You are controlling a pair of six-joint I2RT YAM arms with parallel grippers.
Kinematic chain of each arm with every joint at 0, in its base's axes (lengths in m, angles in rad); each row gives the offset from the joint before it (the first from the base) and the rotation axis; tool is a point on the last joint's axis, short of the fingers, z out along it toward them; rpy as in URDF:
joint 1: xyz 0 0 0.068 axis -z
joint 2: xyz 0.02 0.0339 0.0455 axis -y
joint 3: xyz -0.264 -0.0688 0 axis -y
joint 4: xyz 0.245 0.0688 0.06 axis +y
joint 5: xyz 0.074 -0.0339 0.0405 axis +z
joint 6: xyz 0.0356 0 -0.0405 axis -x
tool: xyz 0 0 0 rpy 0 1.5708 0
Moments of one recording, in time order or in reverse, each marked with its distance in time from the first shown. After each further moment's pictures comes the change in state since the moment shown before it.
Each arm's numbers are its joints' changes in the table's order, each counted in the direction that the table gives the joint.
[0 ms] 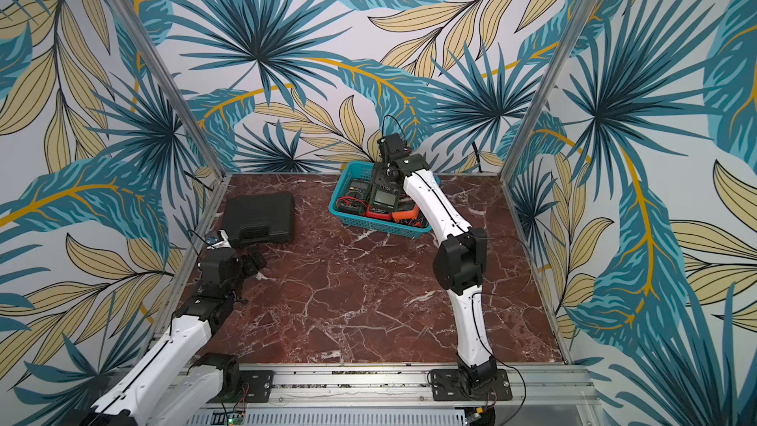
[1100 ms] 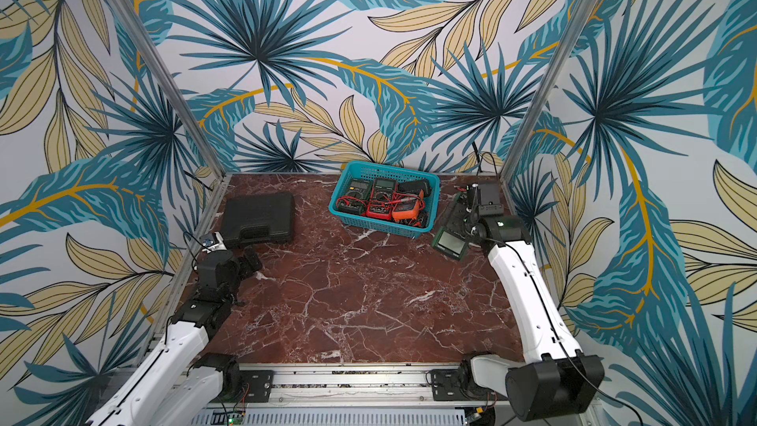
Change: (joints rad) left arm 0.002 0.071 0.000 0.067 0.068 -0.028; right arm 0.287 0.933 -0.902 -0.025 0.077 0.026
